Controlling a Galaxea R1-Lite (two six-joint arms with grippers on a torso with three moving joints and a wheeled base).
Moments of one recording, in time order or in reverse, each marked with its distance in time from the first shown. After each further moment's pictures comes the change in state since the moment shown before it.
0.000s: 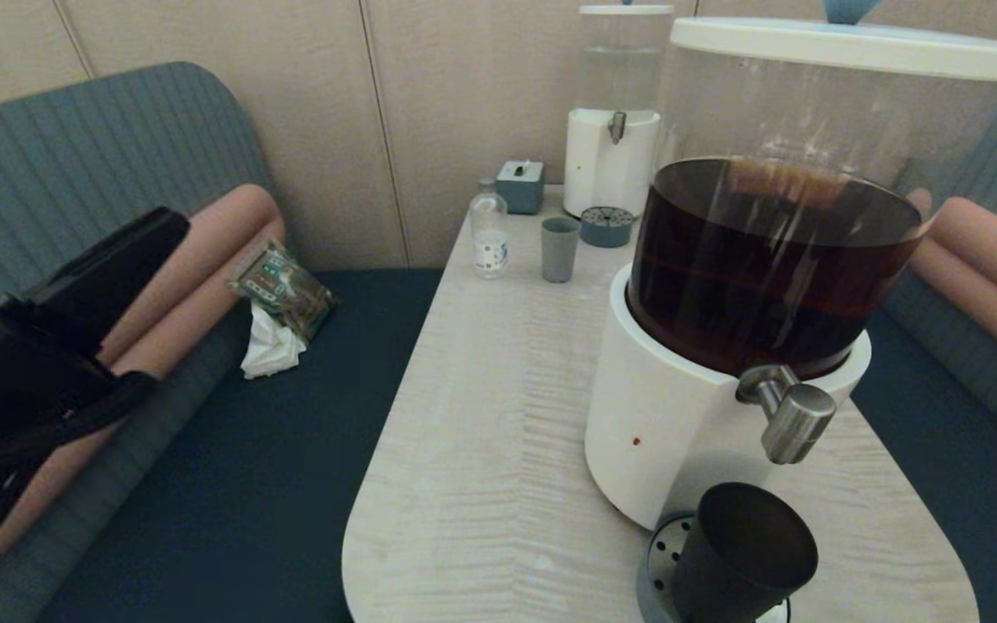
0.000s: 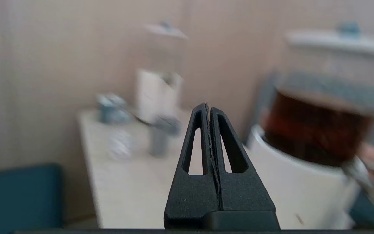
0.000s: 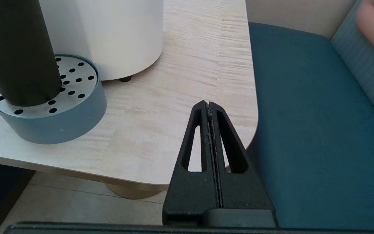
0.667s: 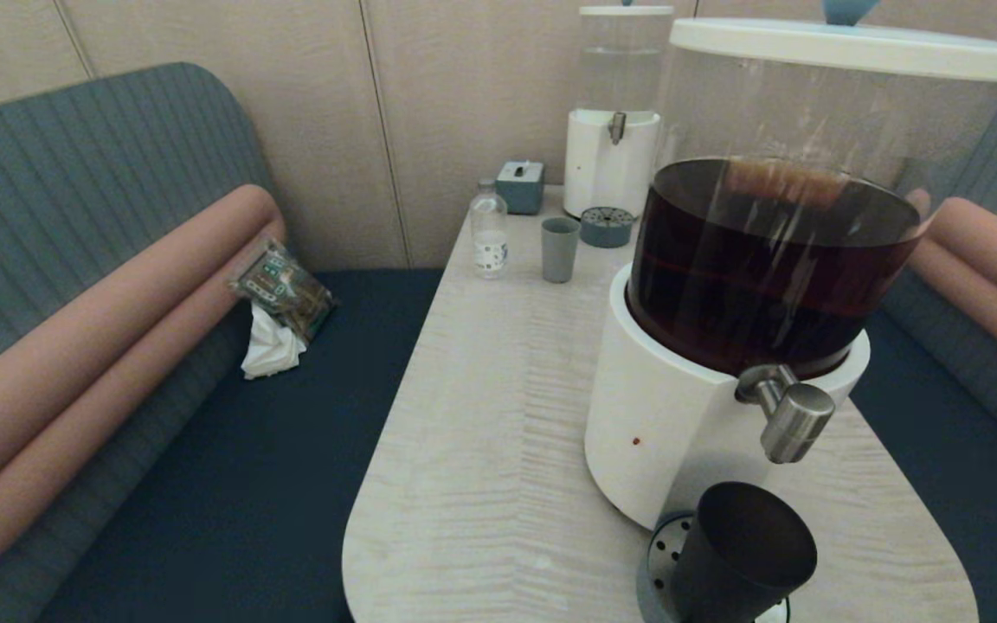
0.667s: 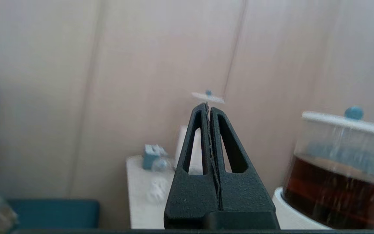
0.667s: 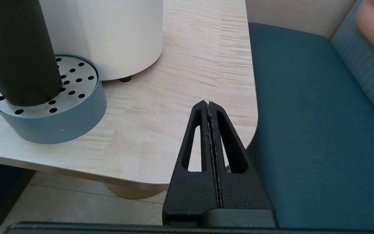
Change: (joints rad) left arm 0.094 -0.396 0.146 0.047 0.182 -0.053; right arm 0.000 0.000 0.000 0.000 0.000 0.000
